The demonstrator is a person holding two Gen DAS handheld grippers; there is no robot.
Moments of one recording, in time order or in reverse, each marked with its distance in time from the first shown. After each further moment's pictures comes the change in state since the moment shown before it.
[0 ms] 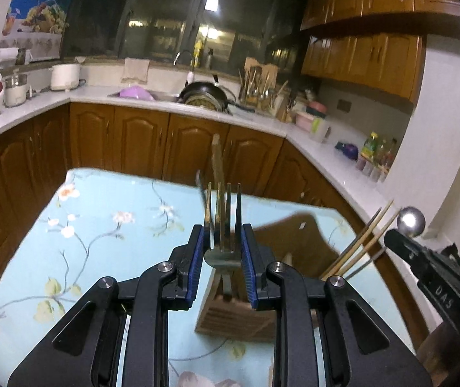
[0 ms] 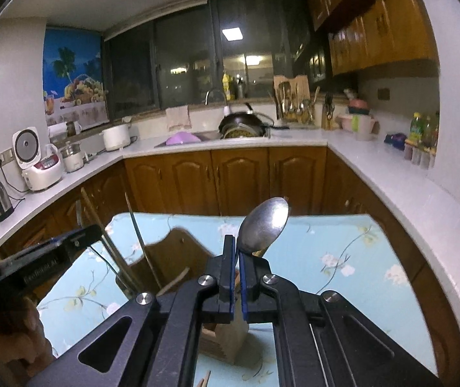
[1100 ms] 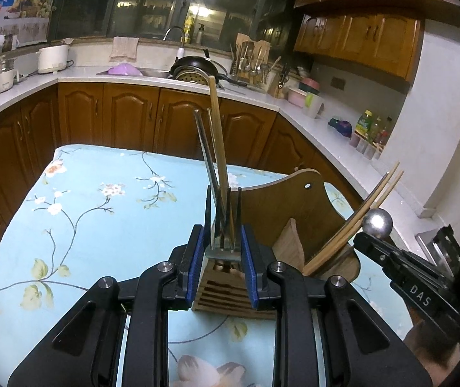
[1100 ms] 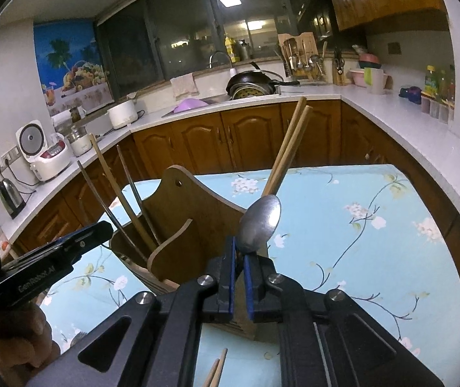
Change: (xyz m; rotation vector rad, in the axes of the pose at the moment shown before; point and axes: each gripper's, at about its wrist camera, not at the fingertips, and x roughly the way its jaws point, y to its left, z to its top) left arm 0.013 0.004 -0.021 0.014 0.089 -0.046; right arm 0.032 -0.007 -0.030 0.080 0.146 0.073
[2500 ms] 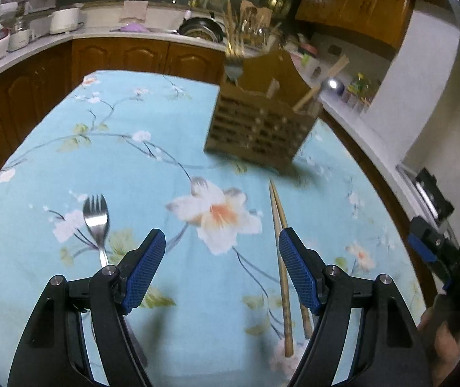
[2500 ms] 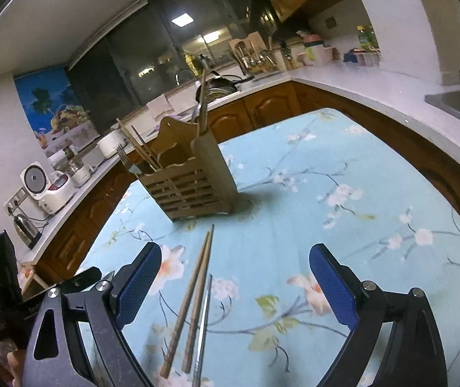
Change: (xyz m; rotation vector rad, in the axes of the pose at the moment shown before) left arm -0.115 0.001 -0.155 -0.025 0.175 -0.005; right arm -0.149 -0.039 -0.148 0.250 -0.049 -0.016
